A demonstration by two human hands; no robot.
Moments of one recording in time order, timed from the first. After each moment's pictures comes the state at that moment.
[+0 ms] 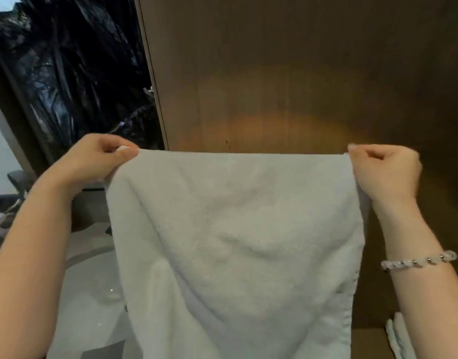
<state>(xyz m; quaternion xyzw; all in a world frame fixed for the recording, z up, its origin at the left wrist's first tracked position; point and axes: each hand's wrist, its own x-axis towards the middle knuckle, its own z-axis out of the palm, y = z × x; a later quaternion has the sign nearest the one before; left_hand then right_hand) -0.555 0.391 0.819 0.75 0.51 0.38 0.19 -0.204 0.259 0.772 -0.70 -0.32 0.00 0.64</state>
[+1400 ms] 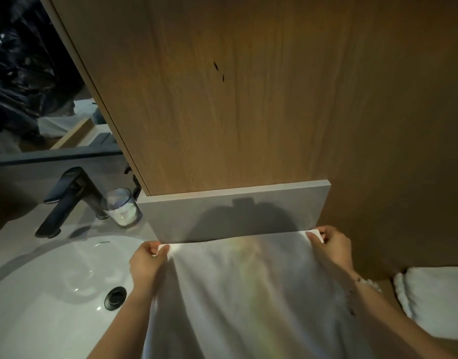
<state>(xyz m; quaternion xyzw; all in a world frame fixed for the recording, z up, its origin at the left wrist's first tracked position) -0.497 0.537 0.467 0.54 0.72 0.31 0.30 -0.166 0.402 0.465 -0.82 -0.31 0.19 0.43</state>
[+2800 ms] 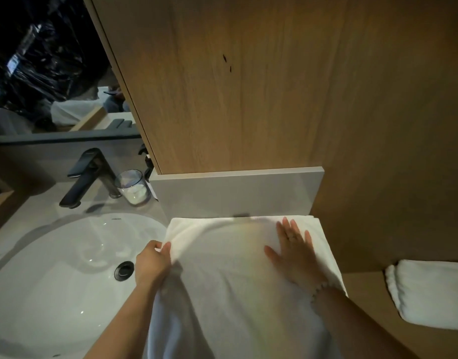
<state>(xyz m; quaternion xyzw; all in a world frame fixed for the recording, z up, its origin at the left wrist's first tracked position) -0.514 0.488 0.461 0.56 0.75 0.20 0.27 -0.235 0.384 0.452 -0.81 -0.58 0.09 0.06</state>
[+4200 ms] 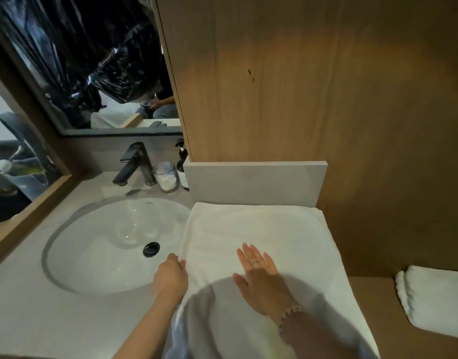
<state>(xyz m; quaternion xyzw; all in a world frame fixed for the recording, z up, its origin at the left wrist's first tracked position) -0.542 0.382 0.473 0.63 0.76 0.07 0.17 -0.349 0.309 0.451 -0.72 -0.68 0.15 0.06</state>
